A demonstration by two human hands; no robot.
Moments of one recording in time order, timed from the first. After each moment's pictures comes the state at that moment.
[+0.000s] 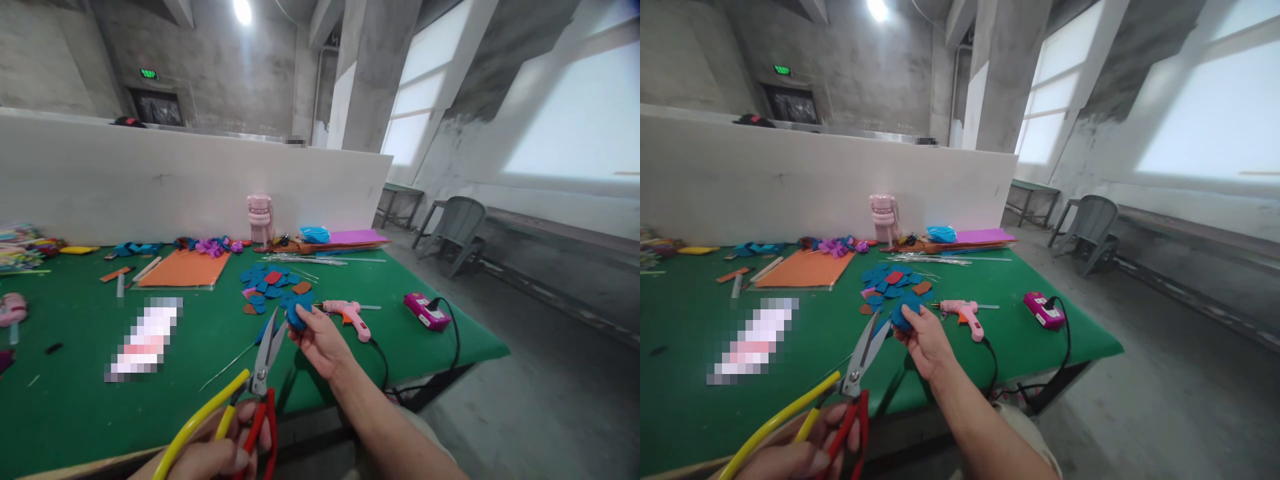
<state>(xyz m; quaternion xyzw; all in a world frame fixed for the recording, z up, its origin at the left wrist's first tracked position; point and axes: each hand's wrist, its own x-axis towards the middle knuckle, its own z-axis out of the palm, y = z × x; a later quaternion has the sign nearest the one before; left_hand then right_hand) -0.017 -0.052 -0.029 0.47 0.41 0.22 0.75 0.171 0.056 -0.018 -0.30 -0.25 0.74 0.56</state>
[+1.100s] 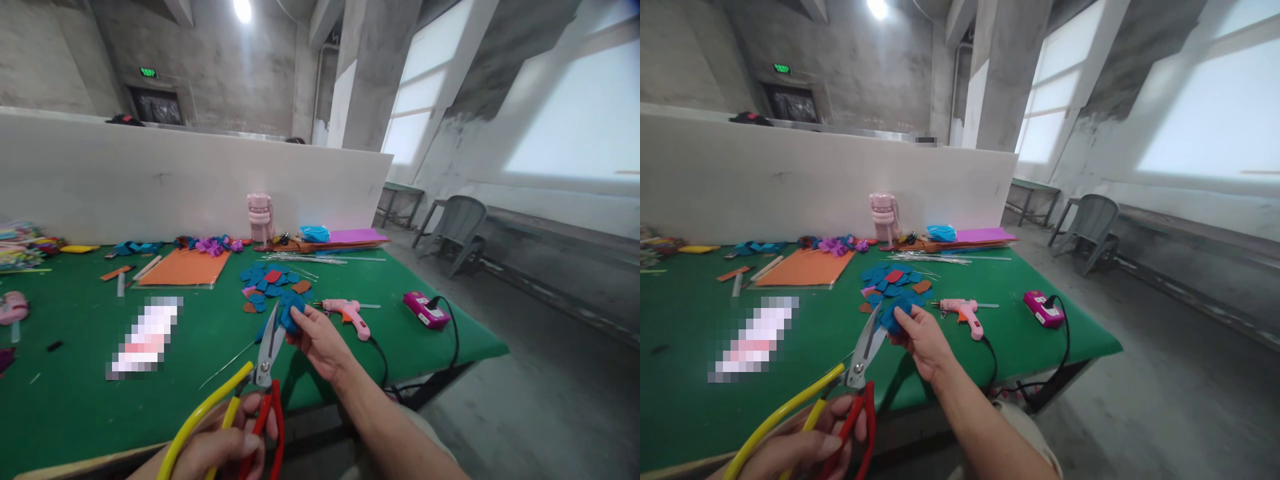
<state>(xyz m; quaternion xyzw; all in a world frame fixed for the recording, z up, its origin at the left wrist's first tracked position) -0.006 -0.045 -0.017 0.48 0.39 0.22 0.75 0.171 0.052 -0.017 -0.29 -0.37 0.72 0.51</state>
